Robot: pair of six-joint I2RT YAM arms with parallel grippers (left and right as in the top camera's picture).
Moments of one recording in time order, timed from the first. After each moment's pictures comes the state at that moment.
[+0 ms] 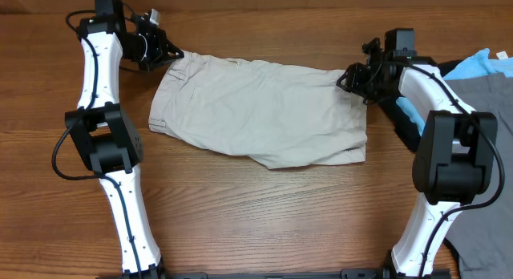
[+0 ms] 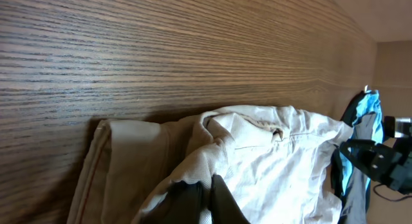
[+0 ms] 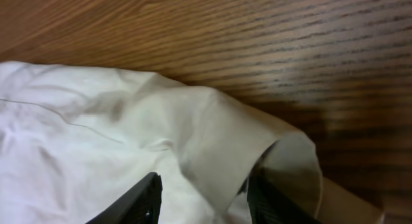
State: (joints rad) left arm 0.17 2.62 2.47 -1.14 0.78 -0.11; right arm -0.05 2.15 1.54 -0.58 -0.44 0.20
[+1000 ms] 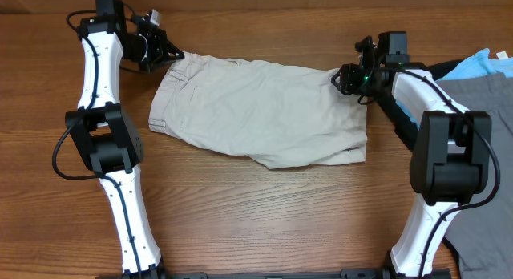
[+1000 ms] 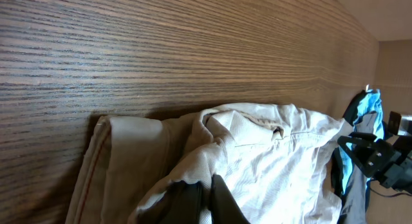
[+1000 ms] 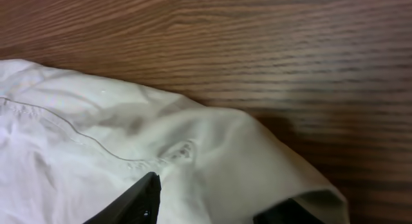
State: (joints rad) left arm 0.17 2.62 2.47 -1.15 0.78 -0.11; right arm -0.02 2.15 1.50 -0.44 -0.43 0.13
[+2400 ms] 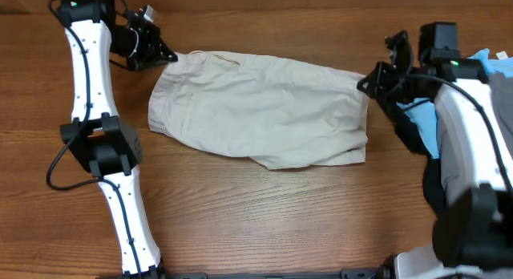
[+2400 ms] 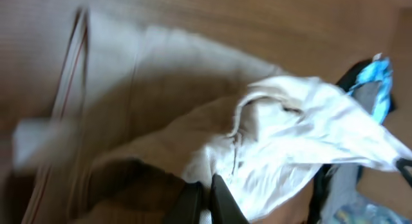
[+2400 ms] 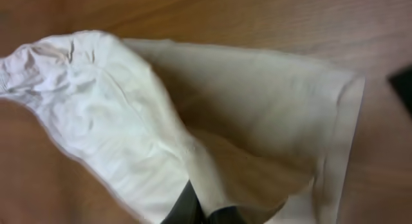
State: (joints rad) left arm 0.16 2.55 2.72 -1.64 0.68 -0.03; right arm -0.09 1.71 1.49 -0.95 -0.55 0.13
